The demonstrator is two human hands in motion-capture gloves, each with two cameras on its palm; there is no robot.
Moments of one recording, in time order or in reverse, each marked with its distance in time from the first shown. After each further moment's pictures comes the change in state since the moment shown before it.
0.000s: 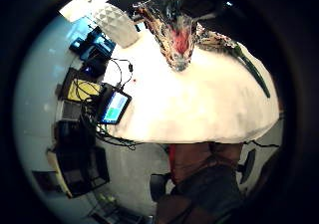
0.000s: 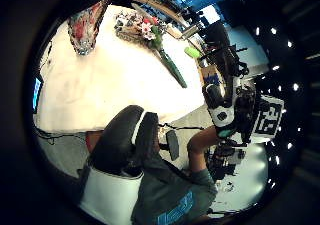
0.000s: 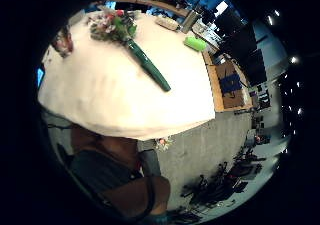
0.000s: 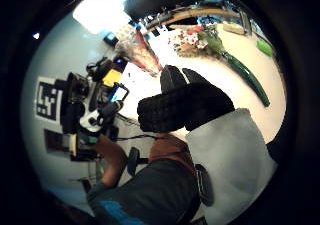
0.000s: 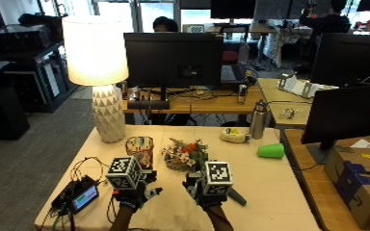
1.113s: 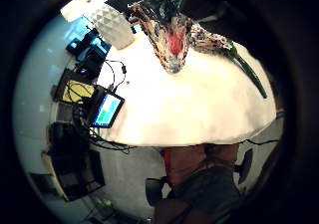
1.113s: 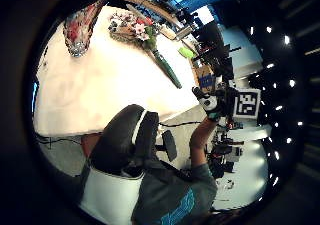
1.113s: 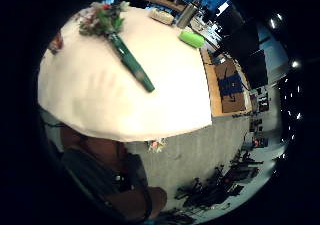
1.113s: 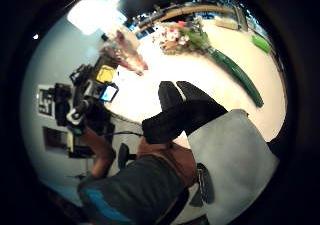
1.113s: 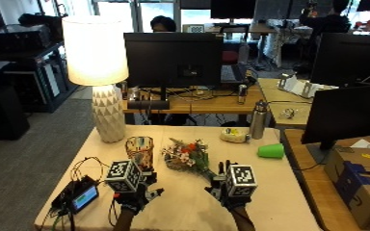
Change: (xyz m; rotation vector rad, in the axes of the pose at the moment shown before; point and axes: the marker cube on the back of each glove) left arm 0.001 0.000 0.010 0.038 0.064 0.023; right arm 0.088 -0.004 0.032 -0.029 0.010 -0.014
